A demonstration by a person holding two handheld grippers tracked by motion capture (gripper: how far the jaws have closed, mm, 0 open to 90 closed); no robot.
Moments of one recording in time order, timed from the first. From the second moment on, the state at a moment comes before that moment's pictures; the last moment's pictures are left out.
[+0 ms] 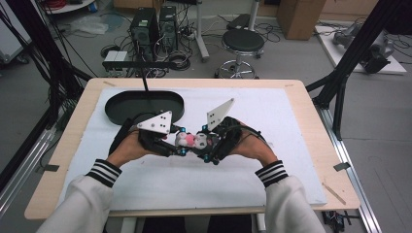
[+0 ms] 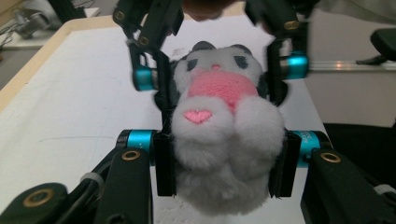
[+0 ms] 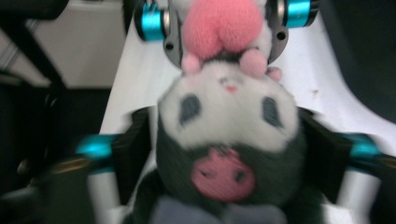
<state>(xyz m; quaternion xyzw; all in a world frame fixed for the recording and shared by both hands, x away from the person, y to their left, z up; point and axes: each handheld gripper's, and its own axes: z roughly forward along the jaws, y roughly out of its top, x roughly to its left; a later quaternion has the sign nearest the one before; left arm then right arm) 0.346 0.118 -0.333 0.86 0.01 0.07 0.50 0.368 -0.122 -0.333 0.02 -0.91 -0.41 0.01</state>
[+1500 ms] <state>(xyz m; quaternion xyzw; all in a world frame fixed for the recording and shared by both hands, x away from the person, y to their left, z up) 0.365 0.244 -0.284 0.77 0.30 0.25 0.50 0.334 -0.289 -0.363 -0.27 -0.75 -0.56 -0.21</state>
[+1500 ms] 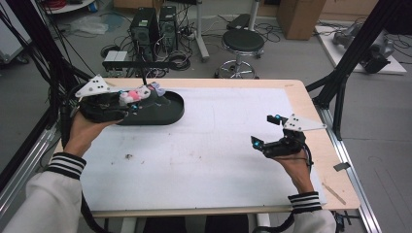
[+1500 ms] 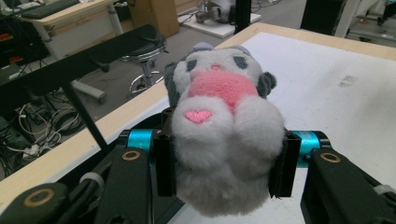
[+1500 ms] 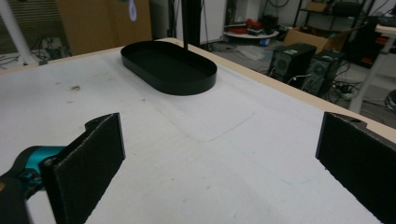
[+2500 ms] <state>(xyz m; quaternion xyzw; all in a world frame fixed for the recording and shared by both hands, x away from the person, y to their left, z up) 0.394 0.290 -0.269 0.70 0.44 0.32 0.47 0.311 -0.322 -0.418 -0.30 -0.69 -0.60 -0.27</state>
